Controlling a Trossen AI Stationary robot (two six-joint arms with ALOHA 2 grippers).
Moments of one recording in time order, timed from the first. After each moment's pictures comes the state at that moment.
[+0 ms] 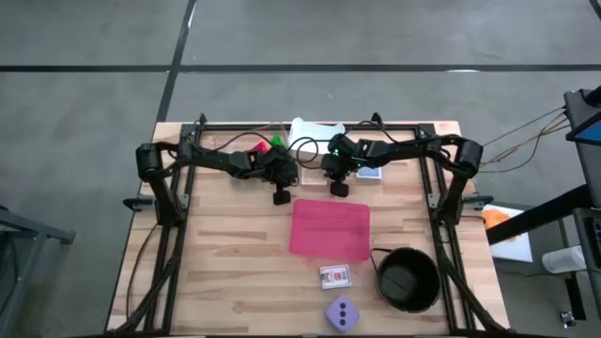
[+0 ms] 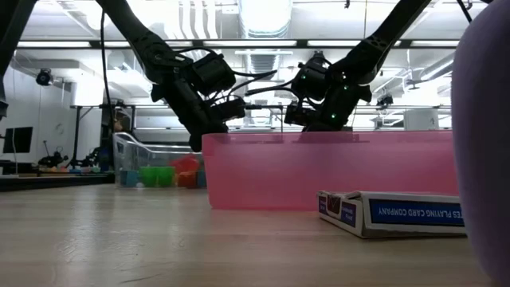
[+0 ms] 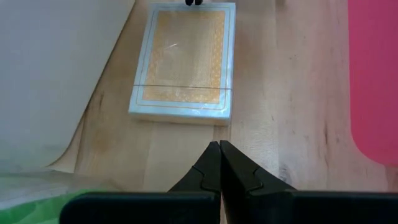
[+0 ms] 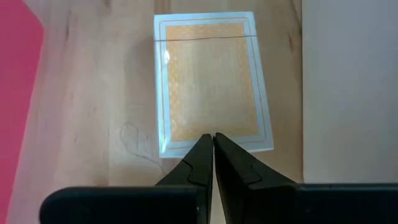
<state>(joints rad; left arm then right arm) 0.34 1.80 0.93 -0.04 0.10 0.26 -0.43 1.81 1.00 -0.18 -0.18 -0.30</state>
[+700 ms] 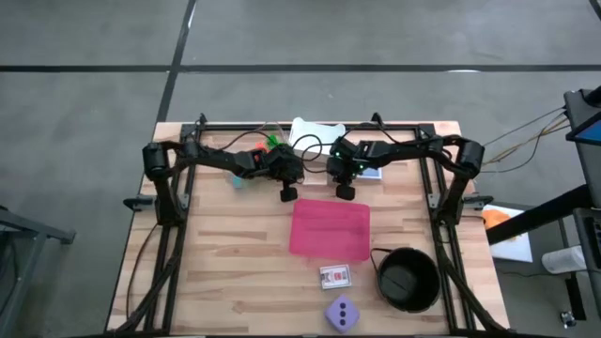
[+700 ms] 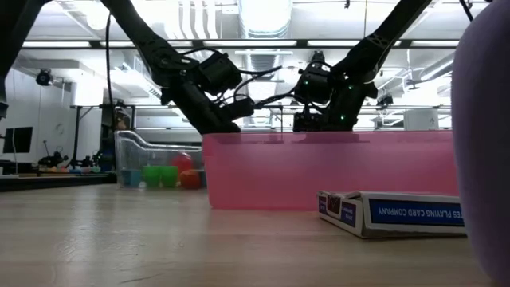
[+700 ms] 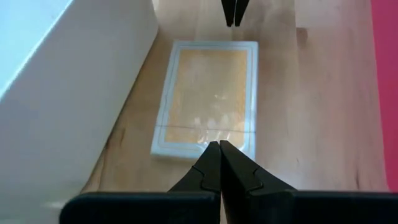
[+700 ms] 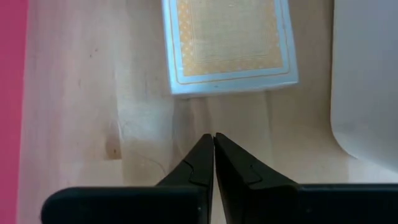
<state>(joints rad) 0.35 1.87 0.97 0.05 0.06 0.25 -0.42 1.80 1.00 -0.33 -0.14 -0.27</state>
